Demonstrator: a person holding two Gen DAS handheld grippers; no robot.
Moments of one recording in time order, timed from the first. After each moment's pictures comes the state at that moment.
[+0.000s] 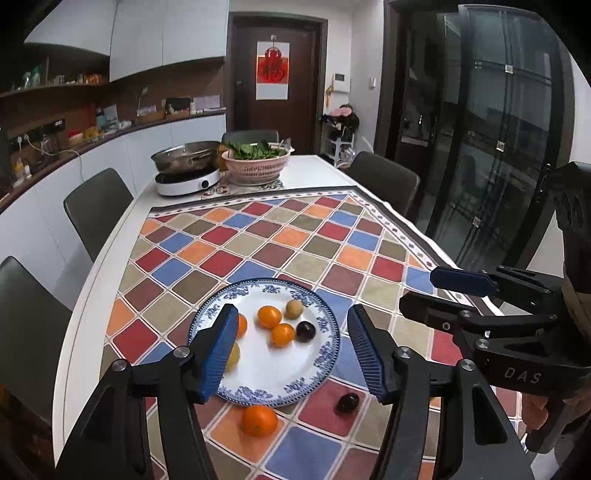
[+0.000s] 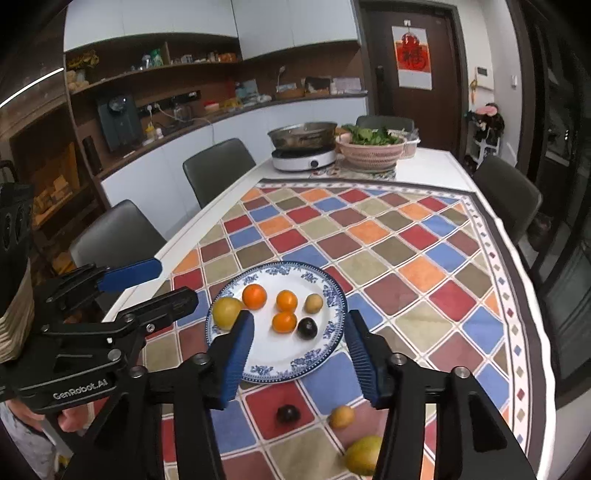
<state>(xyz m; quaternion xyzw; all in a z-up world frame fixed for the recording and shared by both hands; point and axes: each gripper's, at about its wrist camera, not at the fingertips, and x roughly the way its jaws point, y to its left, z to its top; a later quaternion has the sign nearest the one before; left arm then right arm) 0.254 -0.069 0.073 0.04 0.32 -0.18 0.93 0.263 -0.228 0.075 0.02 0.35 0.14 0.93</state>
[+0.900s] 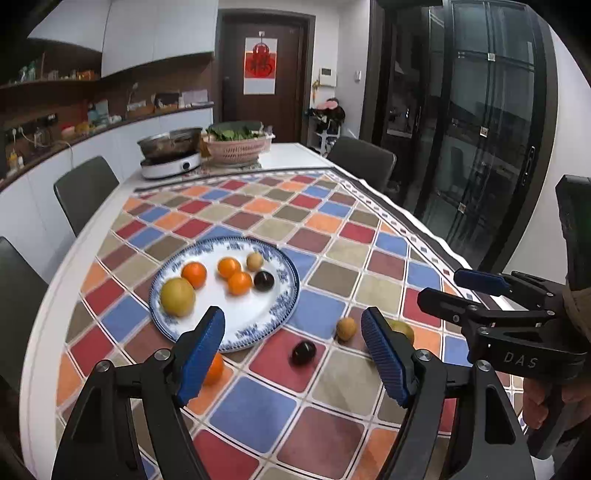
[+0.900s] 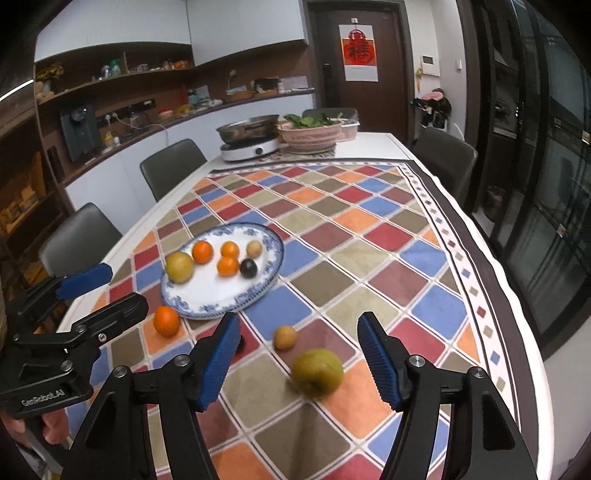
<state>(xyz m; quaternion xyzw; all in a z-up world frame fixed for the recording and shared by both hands) 0.197 -0.098 0.018 0.04 0.33 -0.20 0.92 0.186 -0.278 0.024 0.04 0.36 0.05 0.93</state>
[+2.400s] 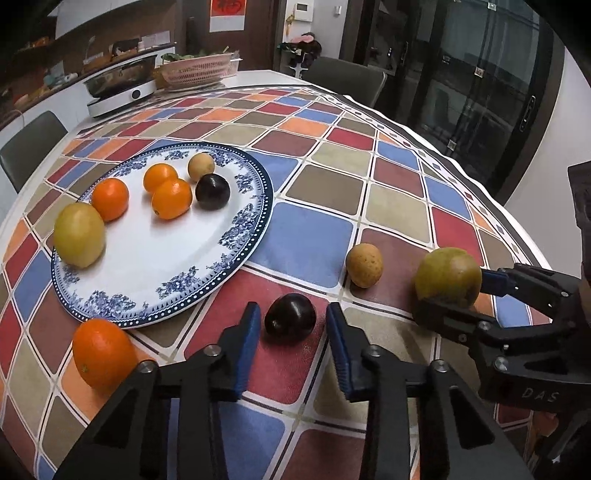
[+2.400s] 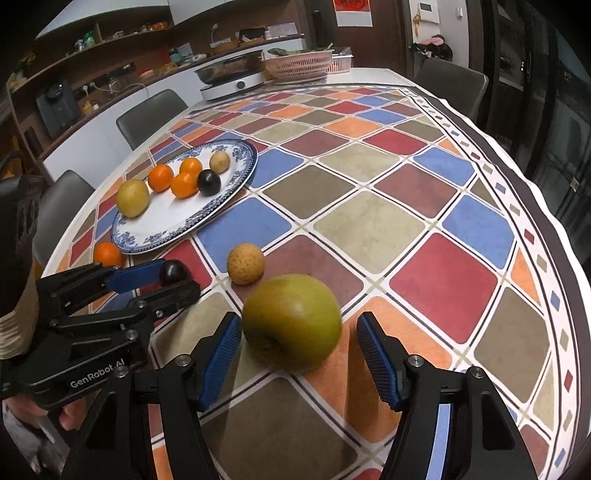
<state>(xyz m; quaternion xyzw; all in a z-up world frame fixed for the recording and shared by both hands) 0.259 -0.135 -0.095 0.07 0.43 -0.25 0.86 0.217 -0.284 -0.082 0.06 0.45 0.05 0.89</state>
